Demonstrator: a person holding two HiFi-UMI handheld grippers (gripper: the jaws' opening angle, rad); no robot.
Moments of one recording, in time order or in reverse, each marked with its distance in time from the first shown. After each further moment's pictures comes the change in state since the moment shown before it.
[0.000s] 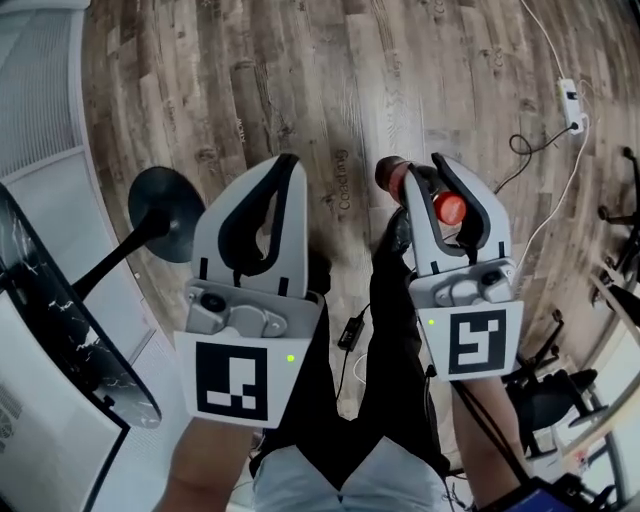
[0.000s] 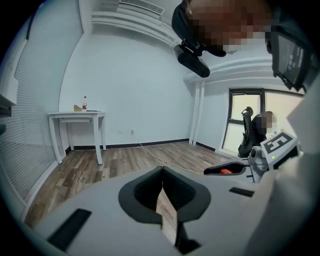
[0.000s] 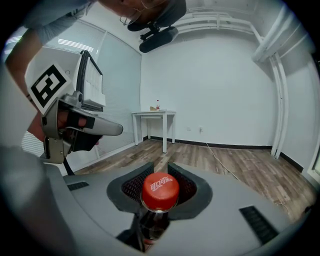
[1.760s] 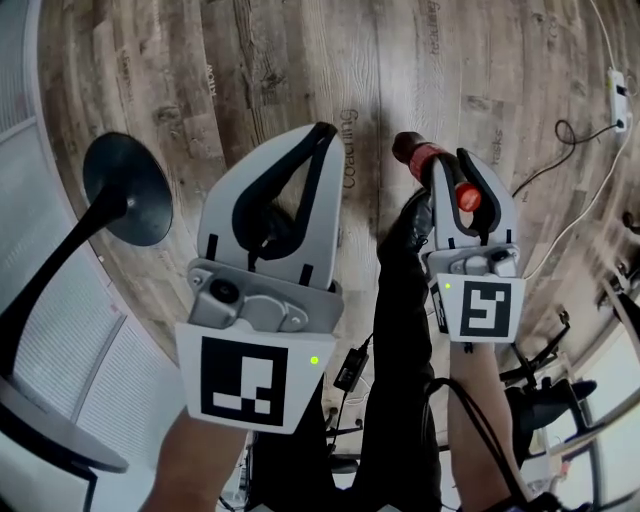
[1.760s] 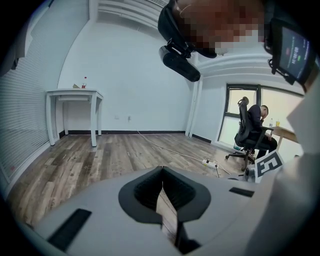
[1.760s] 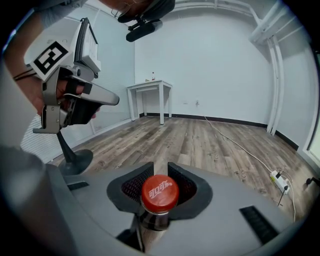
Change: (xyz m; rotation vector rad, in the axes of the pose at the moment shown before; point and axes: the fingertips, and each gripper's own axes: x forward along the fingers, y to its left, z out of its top) left arm 0.065 0.015 -0.211 -0.022 0.053 -0.072; right arm 0.054 0.020 -0.278 0.034 0.244 -0.023
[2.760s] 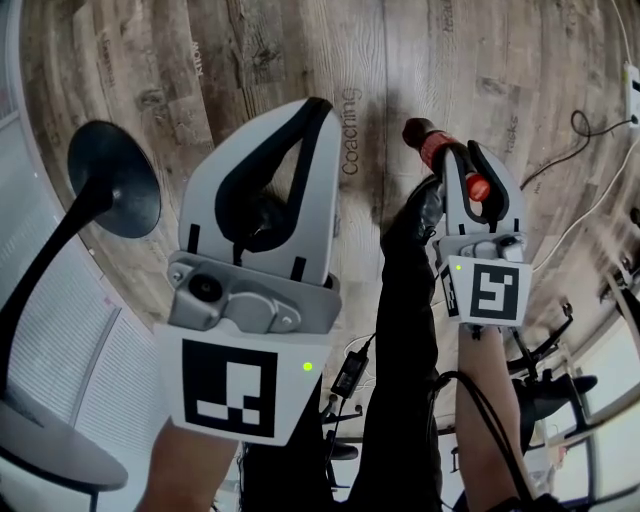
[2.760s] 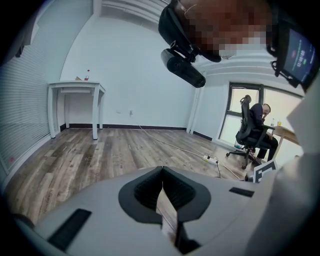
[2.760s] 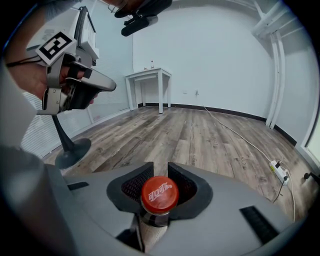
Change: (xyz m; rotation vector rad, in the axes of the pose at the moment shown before) left arm 0.016 0.012 -0.045 -0.028 0.031 0.003; right arm 0.023 -0.007 -0.074 -0.003 0.094 -0.015
